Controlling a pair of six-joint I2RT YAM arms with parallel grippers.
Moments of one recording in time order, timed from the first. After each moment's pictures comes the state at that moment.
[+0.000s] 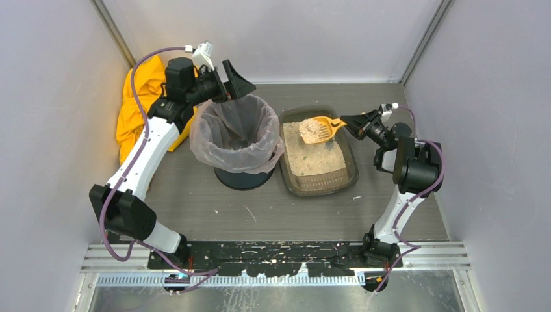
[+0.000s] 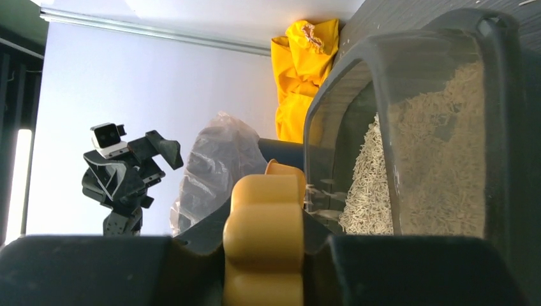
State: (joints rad) left arm -0.29 1.51 1.54 -0.27 0.47 -0.55; right arm -0.26 1.94 0.77 1.34 -1.00 1.53
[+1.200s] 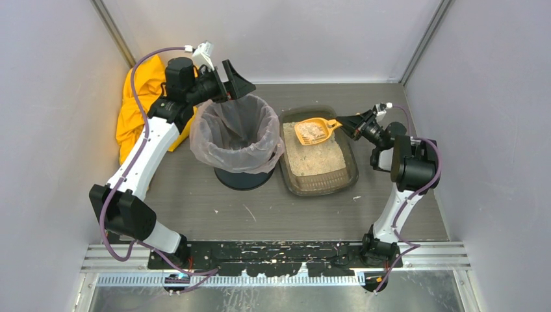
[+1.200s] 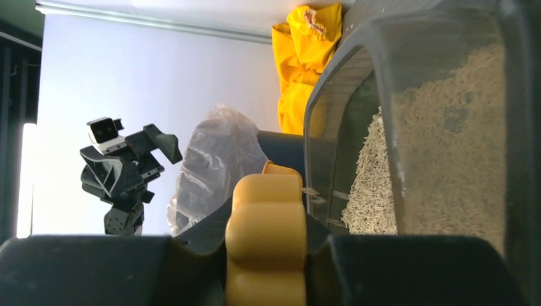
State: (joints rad) left arm -0.29 1.51 1.54 -0.27 0.47 -0.55; right arm -0.22 1.97 0.78 1.35 -1.01 1.54
